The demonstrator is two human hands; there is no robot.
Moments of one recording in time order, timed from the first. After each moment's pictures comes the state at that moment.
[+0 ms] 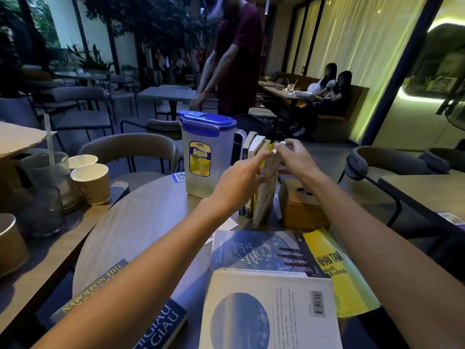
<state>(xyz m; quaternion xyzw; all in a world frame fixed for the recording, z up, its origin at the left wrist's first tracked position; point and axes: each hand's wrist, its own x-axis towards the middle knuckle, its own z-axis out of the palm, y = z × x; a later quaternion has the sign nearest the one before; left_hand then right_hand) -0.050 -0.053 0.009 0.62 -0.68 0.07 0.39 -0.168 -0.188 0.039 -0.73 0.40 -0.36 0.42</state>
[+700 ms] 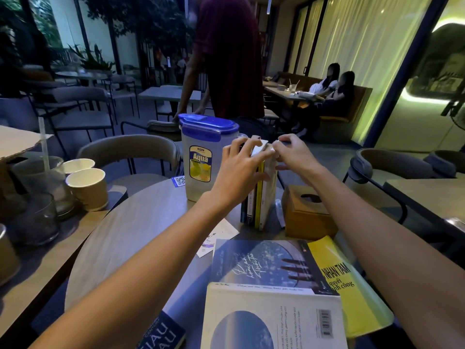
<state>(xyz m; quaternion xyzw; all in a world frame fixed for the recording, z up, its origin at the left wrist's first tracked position) -0.027 -0.081 0.018 0.67 -0.64 0.26 0.27 -0.149 -0.209 0.052 -0.76 0.38 -0.34 0.39</state>
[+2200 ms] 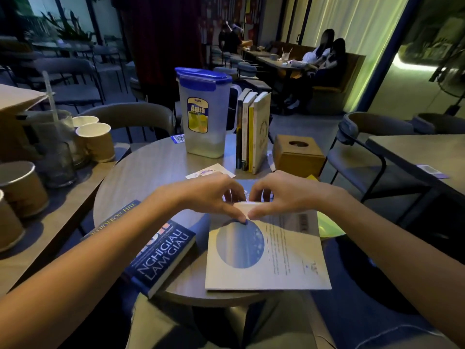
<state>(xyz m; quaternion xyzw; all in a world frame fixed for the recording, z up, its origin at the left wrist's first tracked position) -0.046 0.063 -0.039 0.57 -0.79 -0.19 0.14 -0.244 -0.037 -0.015 -0.97 0.18 0.05 0.17</state>
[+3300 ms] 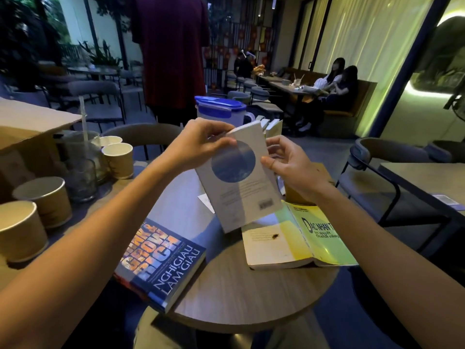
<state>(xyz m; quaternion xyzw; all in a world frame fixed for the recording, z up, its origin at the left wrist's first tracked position) -0.006 0.076 0.064 0.61 -0.66 0.01 0.44 -0.210 -0.049 0.035 -0.83 0.19 -0.33 0.41</state>
